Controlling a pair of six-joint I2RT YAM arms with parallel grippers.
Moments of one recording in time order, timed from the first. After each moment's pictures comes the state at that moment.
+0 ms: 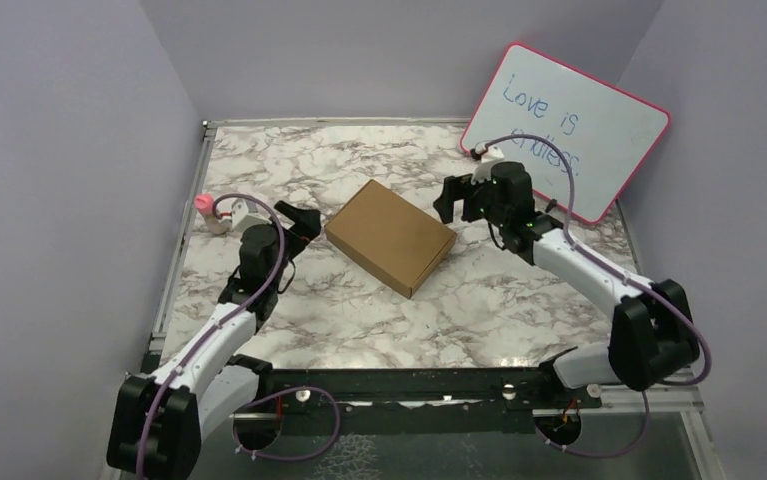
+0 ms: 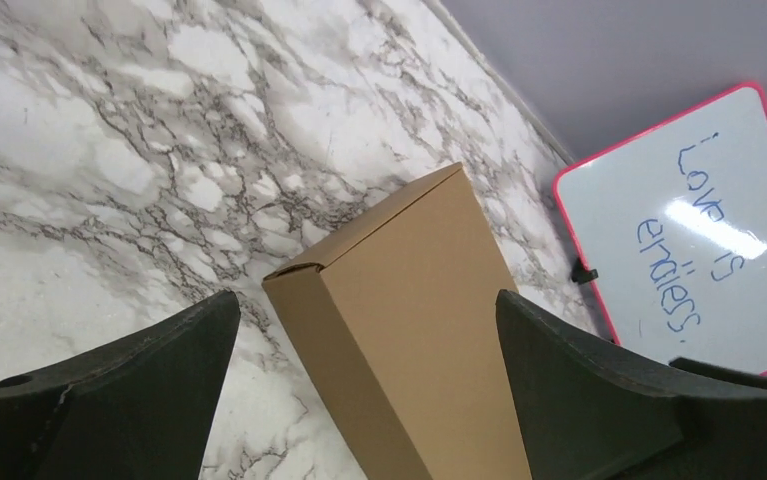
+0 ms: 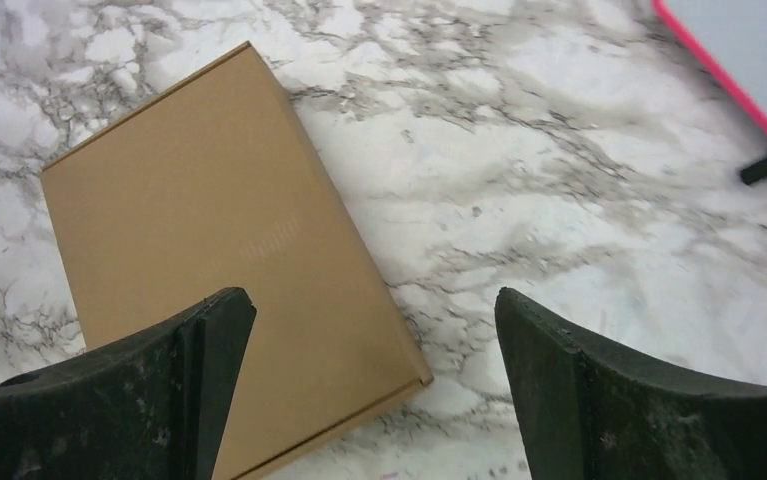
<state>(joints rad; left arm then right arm) -0.28 0.98 0.38 0.34 -0.18 -0.88 0.42 1.45 0.95 0.06 -0.11 0.14</state>
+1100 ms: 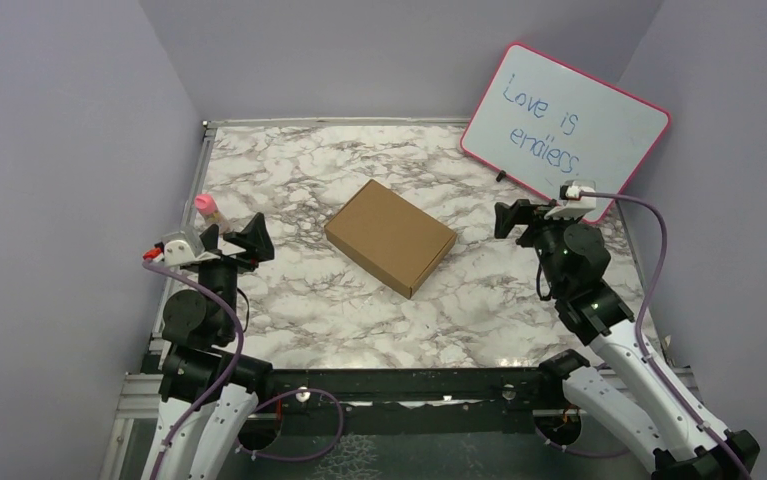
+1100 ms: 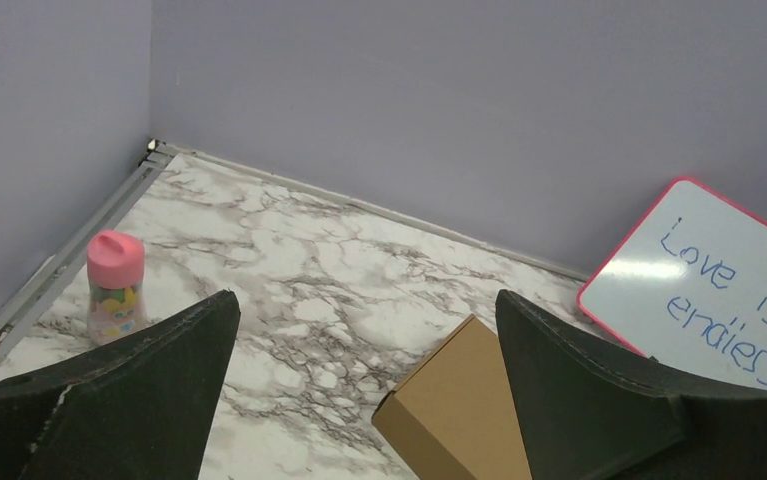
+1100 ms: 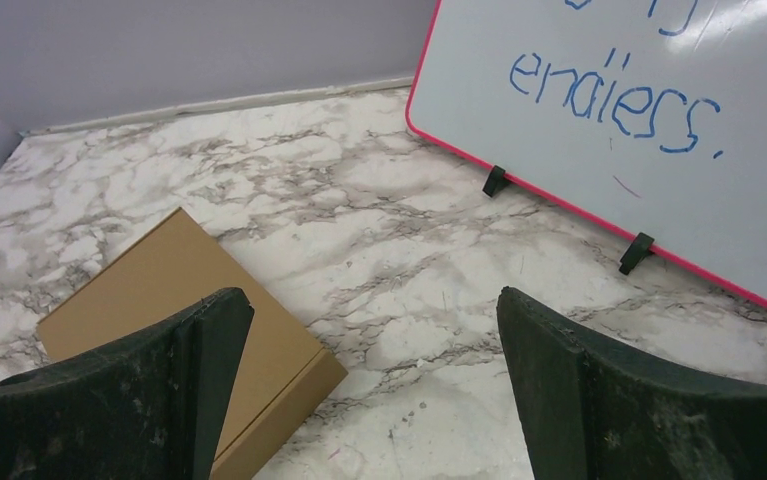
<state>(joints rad) -0.27 0.25 0.59 -0.14 -0.34 -0.30 0.42 0.68 0.62 0.00 0.32 0.22</state>
